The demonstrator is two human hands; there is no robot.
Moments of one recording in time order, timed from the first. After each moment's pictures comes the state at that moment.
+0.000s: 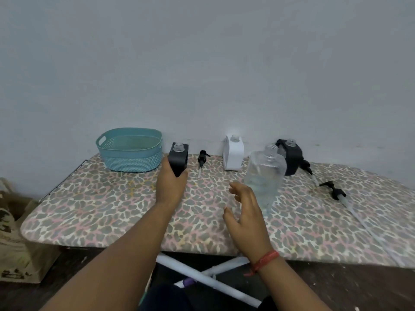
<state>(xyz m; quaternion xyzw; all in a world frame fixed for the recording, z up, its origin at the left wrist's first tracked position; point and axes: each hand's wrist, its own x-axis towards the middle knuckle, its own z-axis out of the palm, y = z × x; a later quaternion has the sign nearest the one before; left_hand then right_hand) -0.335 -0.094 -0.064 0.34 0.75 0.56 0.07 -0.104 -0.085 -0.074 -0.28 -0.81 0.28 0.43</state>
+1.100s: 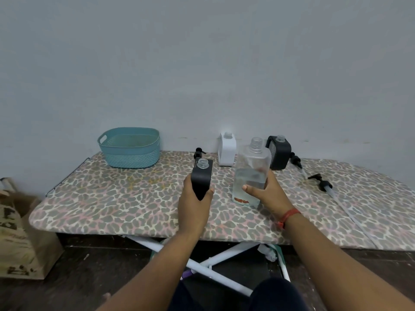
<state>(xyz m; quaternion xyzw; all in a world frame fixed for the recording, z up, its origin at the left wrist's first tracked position) -0.215 -0.140 -0.080 0.36 0.71 0.60 0.11 -0.045 0.016 -0.073 -0.32 -0.69 0.55 0.35</state>
